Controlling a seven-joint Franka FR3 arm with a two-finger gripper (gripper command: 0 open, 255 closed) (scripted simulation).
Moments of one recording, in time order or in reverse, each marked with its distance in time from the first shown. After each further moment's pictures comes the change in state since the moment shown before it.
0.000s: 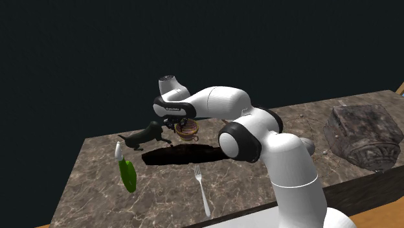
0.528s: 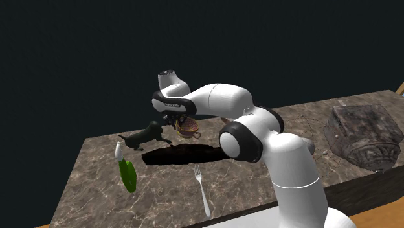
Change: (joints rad) arm 0.001 -0.016 0.003 0.038 0.005 -0.054 -0.008
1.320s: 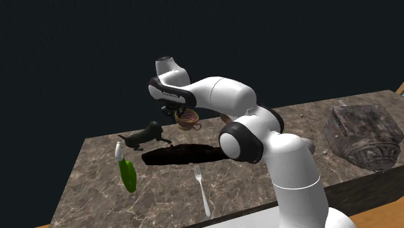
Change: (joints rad) arm 0.012 -0.013 0.004 0.141 0.008 -0.152 -0.017
